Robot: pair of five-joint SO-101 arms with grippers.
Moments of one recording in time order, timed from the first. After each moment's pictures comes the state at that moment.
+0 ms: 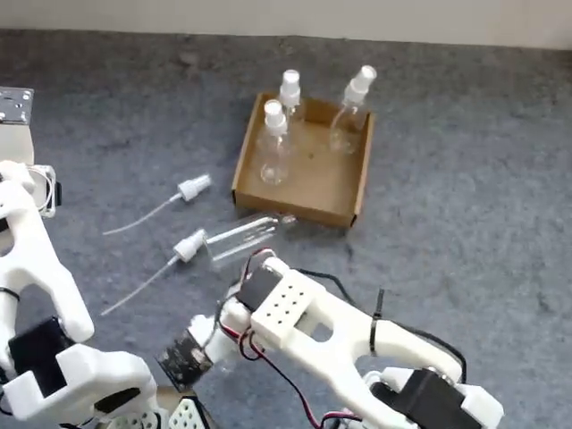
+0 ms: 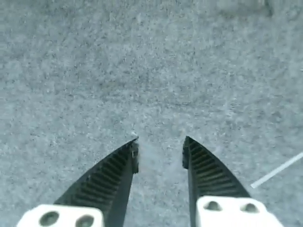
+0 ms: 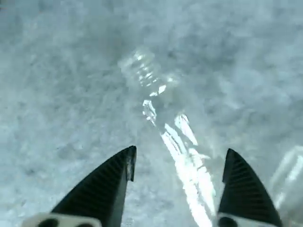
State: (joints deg) left arm -38.9 -3.3 14.8 56.6 -24.0; right arm -57.0 -16.3 42.2 64.8 79.7
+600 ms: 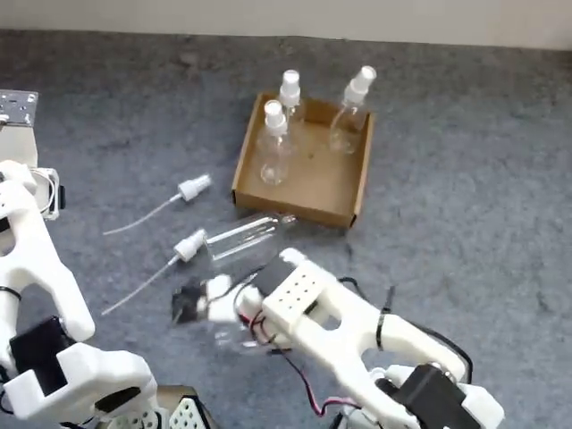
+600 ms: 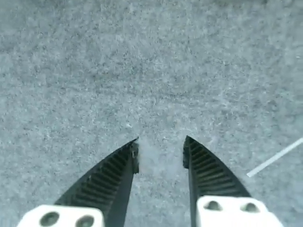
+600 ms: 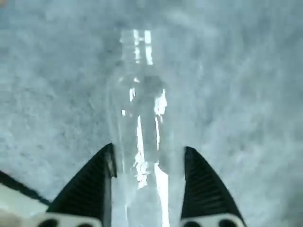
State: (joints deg) left arm -38.8 -3.3 14.7 59.5 -24.4; right arm -48.5 -16.3 43.2 68.4 46.6
